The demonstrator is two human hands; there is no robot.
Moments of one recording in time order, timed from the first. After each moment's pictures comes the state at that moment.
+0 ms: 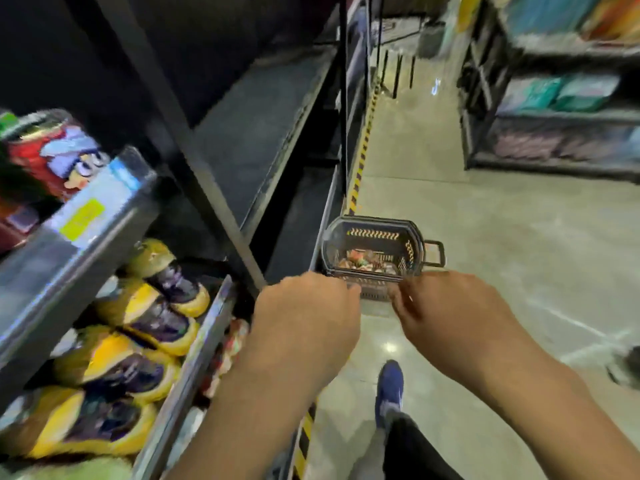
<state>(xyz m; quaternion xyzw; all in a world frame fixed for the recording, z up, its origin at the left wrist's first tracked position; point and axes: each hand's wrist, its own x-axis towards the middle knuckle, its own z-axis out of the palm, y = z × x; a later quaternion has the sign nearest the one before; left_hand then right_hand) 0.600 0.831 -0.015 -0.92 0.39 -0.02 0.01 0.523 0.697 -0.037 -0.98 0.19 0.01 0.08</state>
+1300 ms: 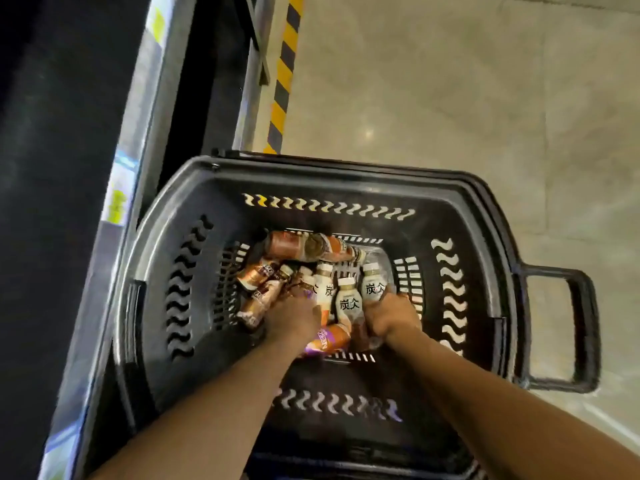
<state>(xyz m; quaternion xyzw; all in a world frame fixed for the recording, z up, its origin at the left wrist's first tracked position) 1.112 0.317 -0.963 -0.89 0.16 0.43 0.04 1.014 0.188 -0.969 -0.72 0.52 0.34 0.30</state>
